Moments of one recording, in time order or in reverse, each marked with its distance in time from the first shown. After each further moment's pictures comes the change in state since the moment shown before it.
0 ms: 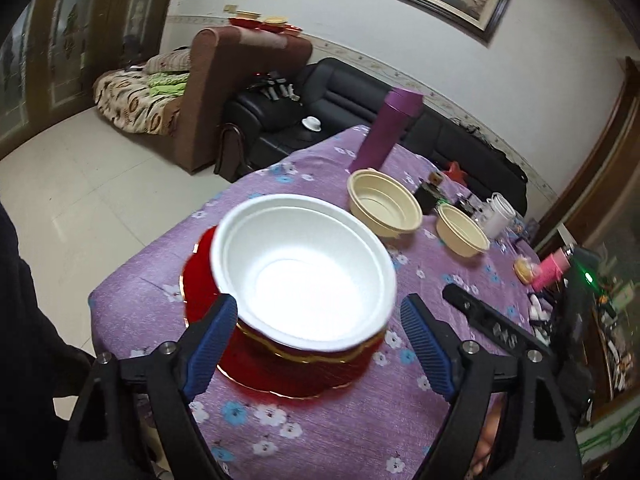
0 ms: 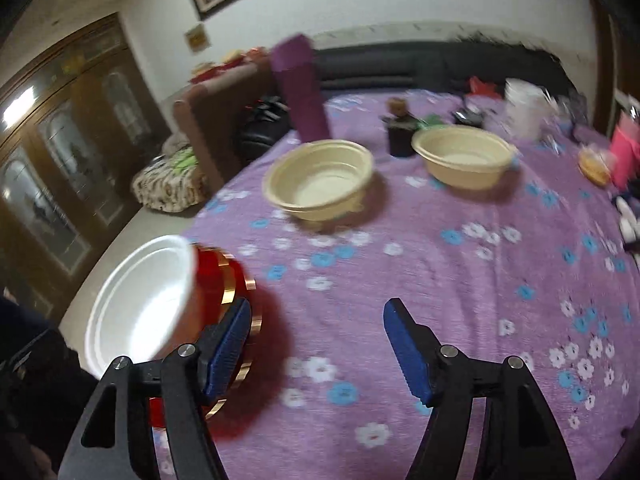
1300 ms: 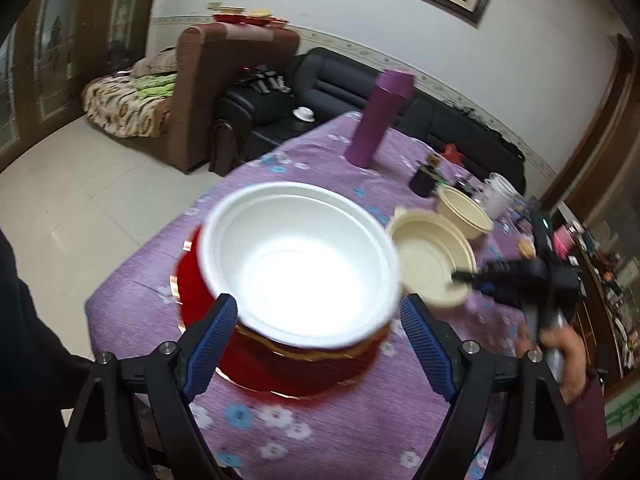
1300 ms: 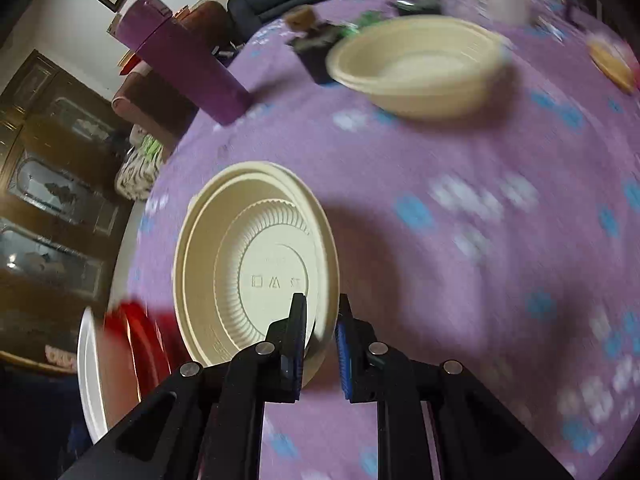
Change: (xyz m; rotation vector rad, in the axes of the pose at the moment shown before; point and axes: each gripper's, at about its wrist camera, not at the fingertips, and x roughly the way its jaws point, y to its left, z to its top) left arm 0.011 -0.006 -0.004 0.064 0.042 -0.012; right arm 0.065 -0.097 0.037 0.272 0.316 0.078
